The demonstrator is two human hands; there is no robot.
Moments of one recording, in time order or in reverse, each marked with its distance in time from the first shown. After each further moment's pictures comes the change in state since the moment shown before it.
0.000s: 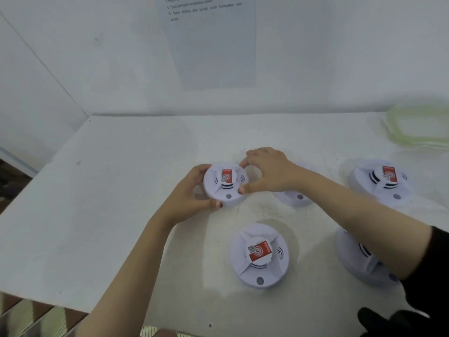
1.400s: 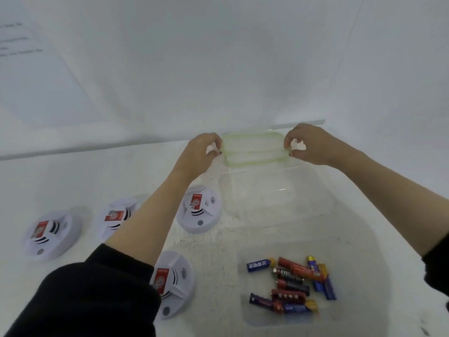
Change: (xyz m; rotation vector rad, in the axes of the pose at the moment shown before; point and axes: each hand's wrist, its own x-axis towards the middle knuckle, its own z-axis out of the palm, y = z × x) left_hand 0.221 0.188 0.278 0.350 0.069 0.424; right_hand -0.213 0.353 -0.154 -0.038 0.352 0.238
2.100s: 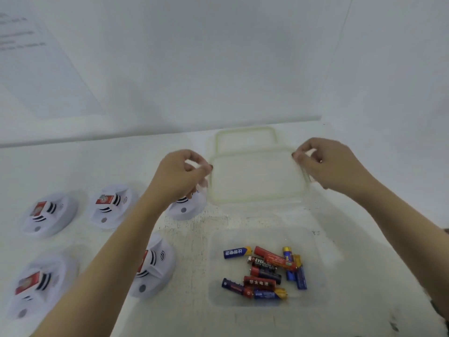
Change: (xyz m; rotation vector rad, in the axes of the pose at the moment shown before) left_hand -0.085 0.103 -0.026 -0.280 0.024 -0.528; right_hand -0.089 -0.017 -0.011 0.388 0.165 0.230
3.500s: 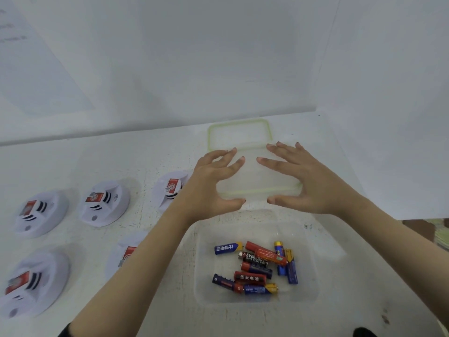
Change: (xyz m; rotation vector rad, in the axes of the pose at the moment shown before) left_hand 0.001 -0.021 0.060 0.389 -0.139 0.588; right_hand -0.012 0.038 0.030 -0.190 -0.188 -0.522
